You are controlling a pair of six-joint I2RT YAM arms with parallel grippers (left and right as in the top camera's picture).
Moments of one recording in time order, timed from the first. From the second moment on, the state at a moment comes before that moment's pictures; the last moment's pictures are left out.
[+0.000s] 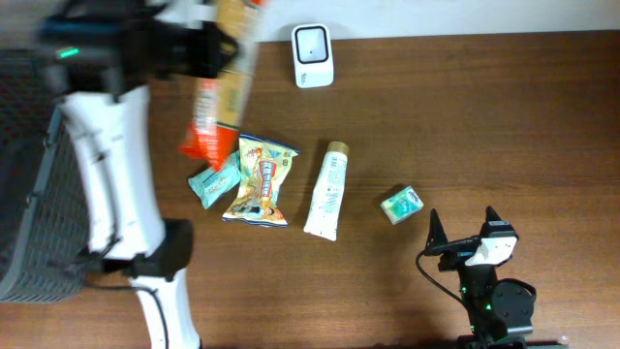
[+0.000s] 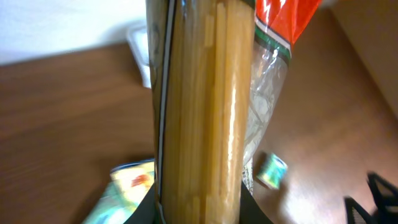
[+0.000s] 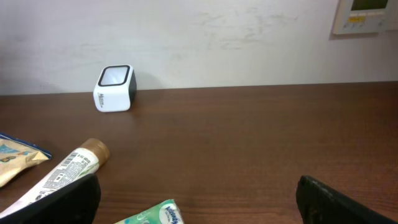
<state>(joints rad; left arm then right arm) -0.14 2.18 2.97 -1.65 0.44 0.02 0.04 0.01 0.01 -0.08 0.00 0.07</state>
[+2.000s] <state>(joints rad) 0.24 2.08 2.78 -1.61 0.27 0.20 0.04 0.36 0.44 -0.36 -0.28 0.11</state>
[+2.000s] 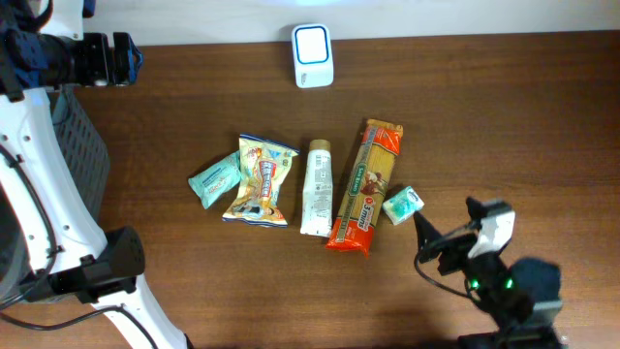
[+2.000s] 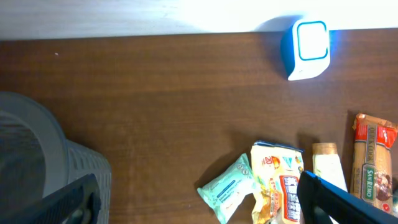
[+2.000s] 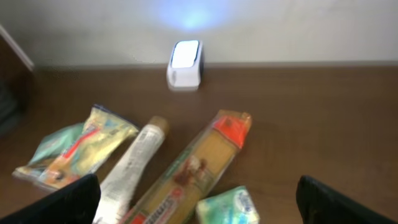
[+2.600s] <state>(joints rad) 0.24 2.08 2.78 -1.61 0.28 0.20 0.04 1.51 0.88 -0.70 -0.58 0.11</state>
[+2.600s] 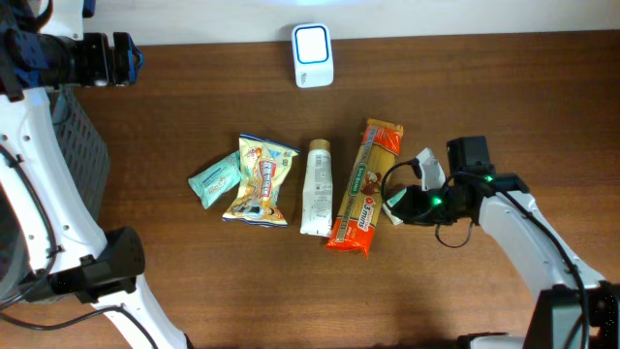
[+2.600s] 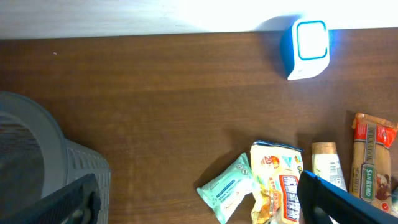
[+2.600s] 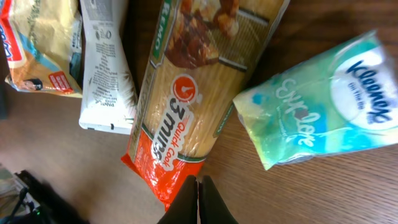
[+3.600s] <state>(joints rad) 0.24 2.08 2.78 -1.61 0.28 0.20 -0.04 1.71 1.06 -0.61 -0.35 0.34</state>
